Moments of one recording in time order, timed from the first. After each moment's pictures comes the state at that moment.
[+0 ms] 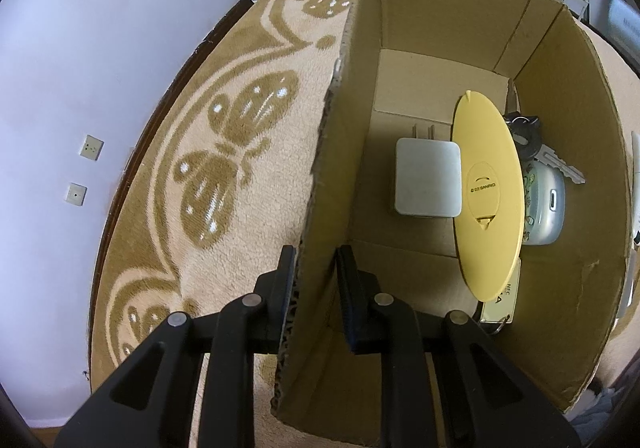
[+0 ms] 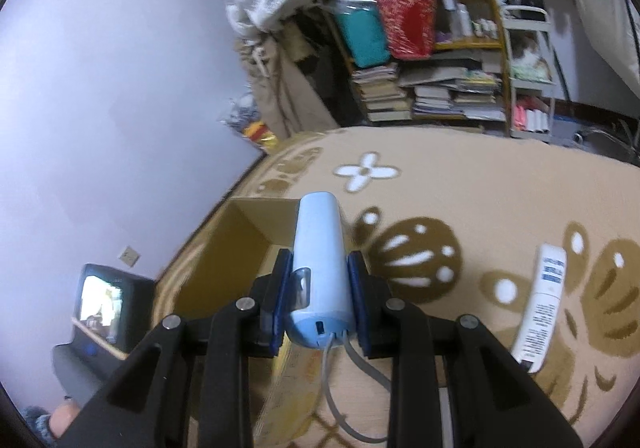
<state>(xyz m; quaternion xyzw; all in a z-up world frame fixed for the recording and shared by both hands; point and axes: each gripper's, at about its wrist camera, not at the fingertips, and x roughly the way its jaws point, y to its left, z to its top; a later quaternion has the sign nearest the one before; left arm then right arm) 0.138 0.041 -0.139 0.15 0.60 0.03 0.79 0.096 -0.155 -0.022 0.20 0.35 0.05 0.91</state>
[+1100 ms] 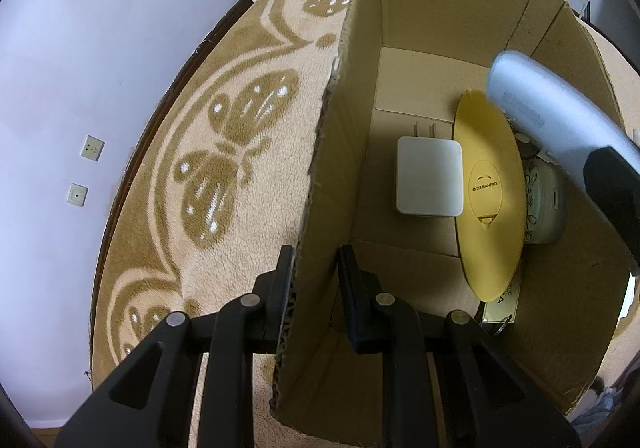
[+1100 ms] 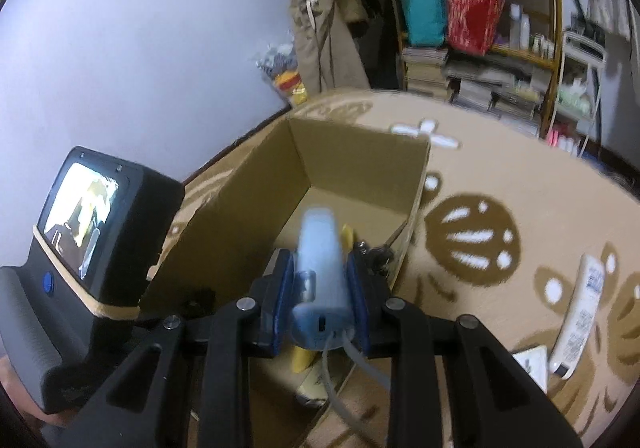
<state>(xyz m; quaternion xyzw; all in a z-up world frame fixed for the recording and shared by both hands) 0.139 0.040 -0.141 0.15 0.60 0.03 0.78 0.102 -0.081 -0.053 0.09 0.39 0.09 0.91</state>
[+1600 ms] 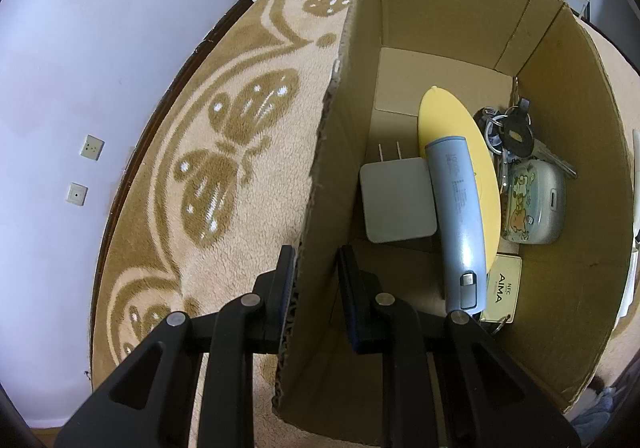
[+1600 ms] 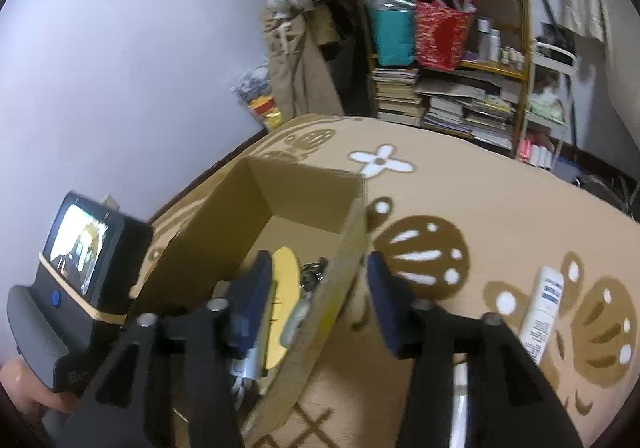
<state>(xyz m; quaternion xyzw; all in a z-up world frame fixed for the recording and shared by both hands) 0.139 0.041 -0.140 0.15 0.60 0.03 0.78 0.092 -0.131 -0.035 0.11 0.38 0.03 0.92</state>
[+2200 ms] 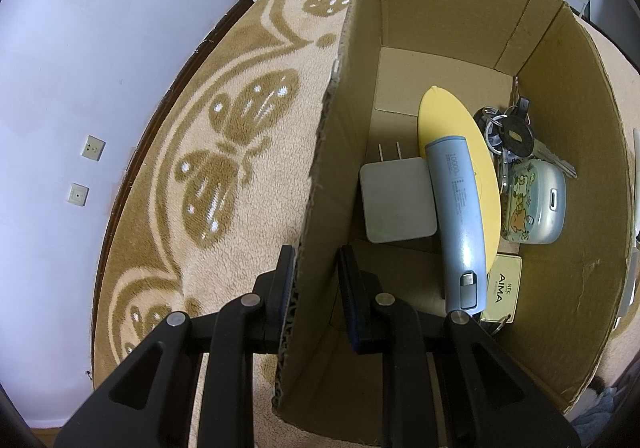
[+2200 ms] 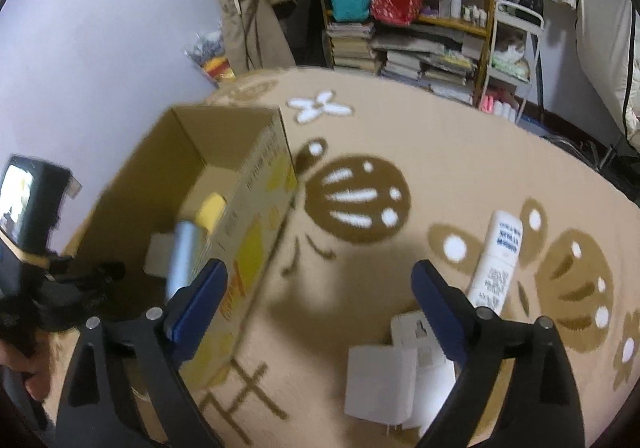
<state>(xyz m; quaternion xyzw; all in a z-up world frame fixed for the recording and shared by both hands) 0.138 0.041 -0.139 0.16 0.60 0.03 0.78 0.080 -0.161 -0.073 0.09 0.47 -0.02 0.88</state>
